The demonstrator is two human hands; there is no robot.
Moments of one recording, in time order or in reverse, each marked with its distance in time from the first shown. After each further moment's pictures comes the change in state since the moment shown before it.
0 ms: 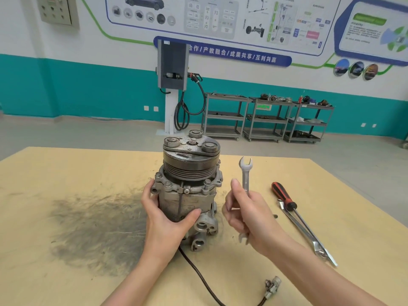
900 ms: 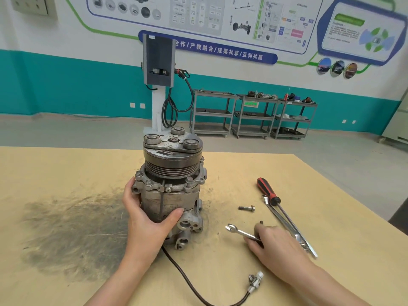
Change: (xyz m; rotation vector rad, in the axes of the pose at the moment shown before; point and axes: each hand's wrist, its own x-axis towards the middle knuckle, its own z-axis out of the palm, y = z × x) left_hand 0.001 0.007 0.002 -0.058 -0.014 0.023; right_hand -0.031 0.065 -0.087 -1.453 0.107 0.020
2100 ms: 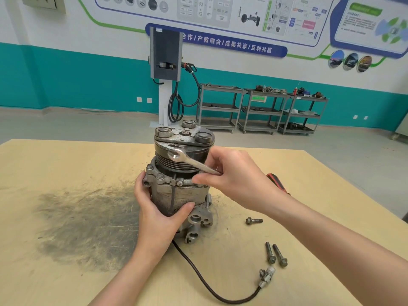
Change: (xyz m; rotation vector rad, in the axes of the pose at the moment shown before) left_hand -0.002 0.004 -0.002 0.013 -0.003 -0.069; right_hand 0.044 -0.116 -0.106 0.569 0.213 -0.468
